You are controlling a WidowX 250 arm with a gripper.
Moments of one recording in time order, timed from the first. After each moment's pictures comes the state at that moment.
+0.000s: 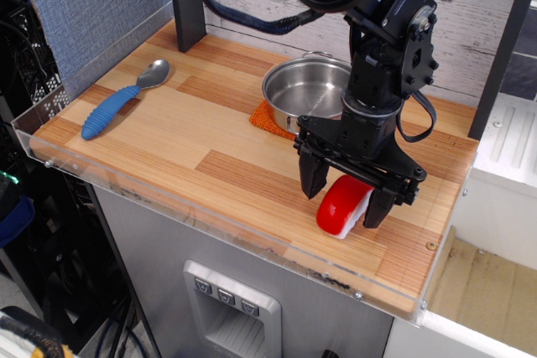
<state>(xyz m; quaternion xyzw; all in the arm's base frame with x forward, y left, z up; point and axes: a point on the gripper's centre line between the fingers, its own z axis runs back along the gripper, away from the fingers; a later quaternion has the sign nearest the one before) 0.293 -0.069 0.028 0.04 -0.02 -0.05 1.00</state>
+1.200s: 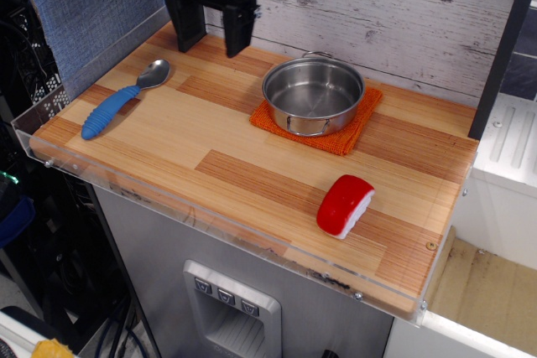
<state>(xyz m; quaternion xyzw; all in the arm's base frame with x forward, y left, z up) 0.352 0.098 0.098 0.01 -0.03 -0.04 1.00</state>
